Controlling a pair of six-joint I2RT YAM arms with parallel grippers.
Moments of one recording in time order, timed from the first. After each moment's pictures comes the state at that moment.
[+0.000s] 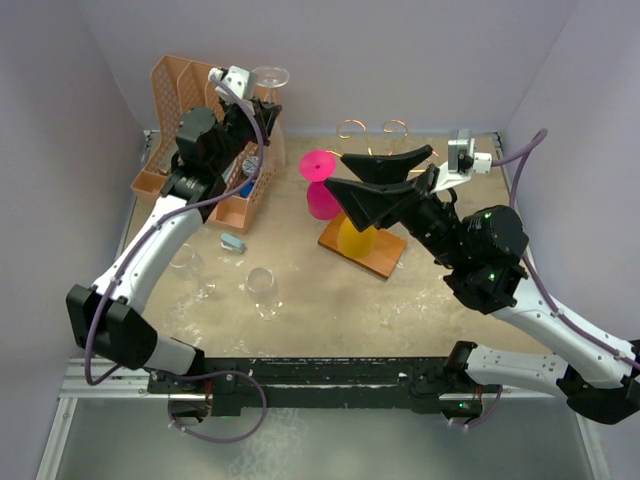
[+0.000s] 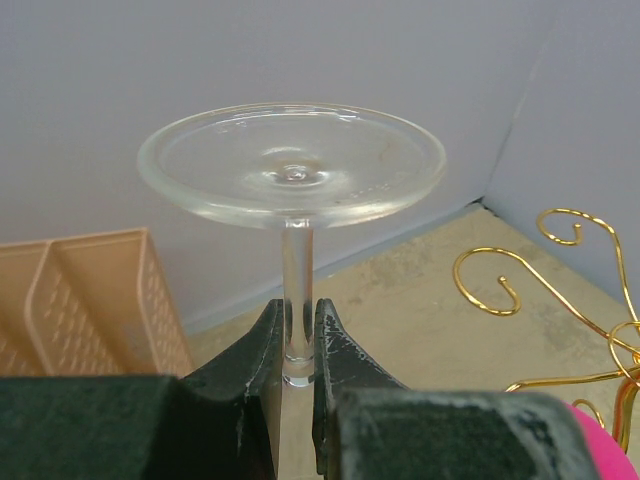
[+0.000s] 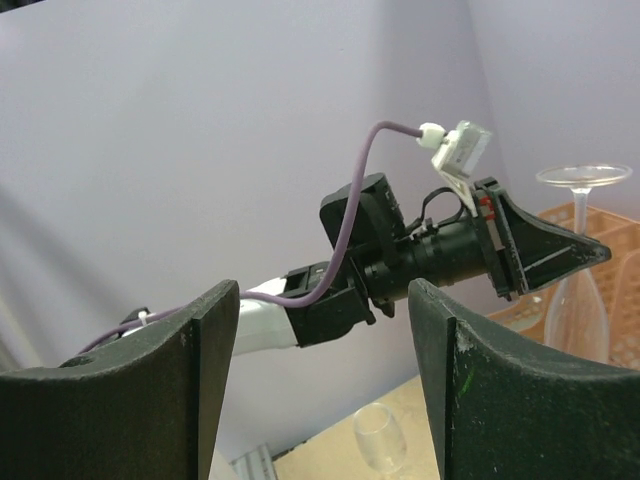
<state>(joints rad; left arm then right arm) -0.38 1.41 1.41 0.11 0.11 -0.07 0.97 0.99 1.21 0.33 -0.02 0.40</state>
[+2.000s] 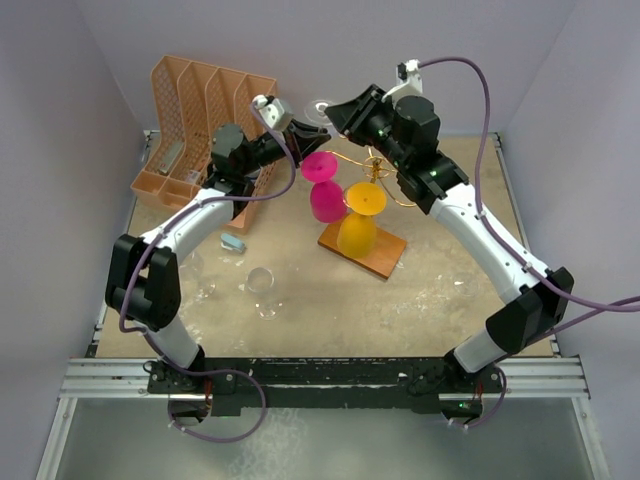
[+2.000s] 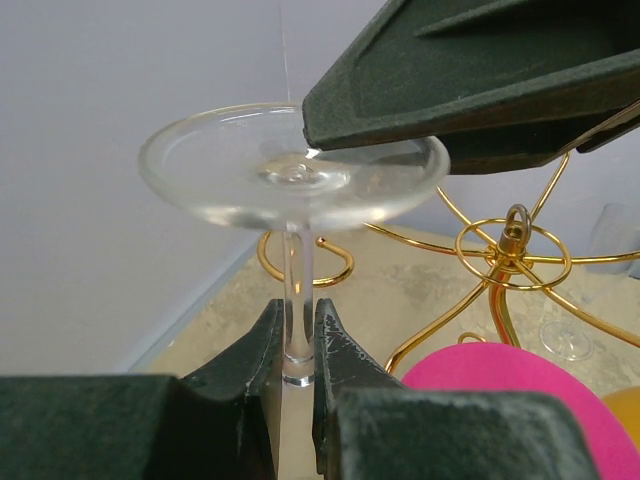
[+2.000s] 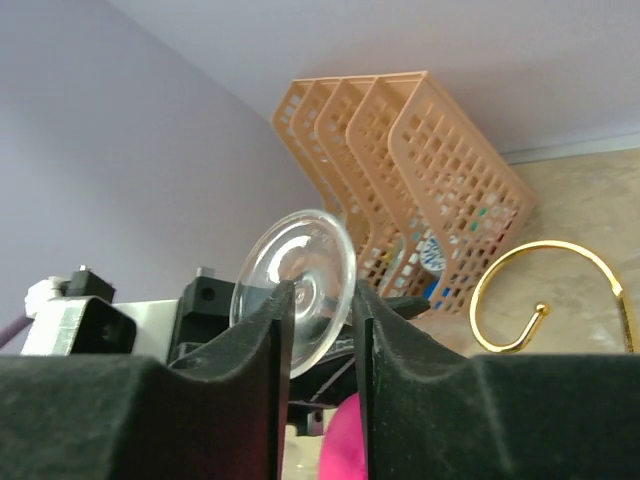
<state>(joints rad) -0.38 1.69 1.32 0.69 0.72 -0.14 0.55 1.56 1.65 -0.12 0.05 0.75</state>
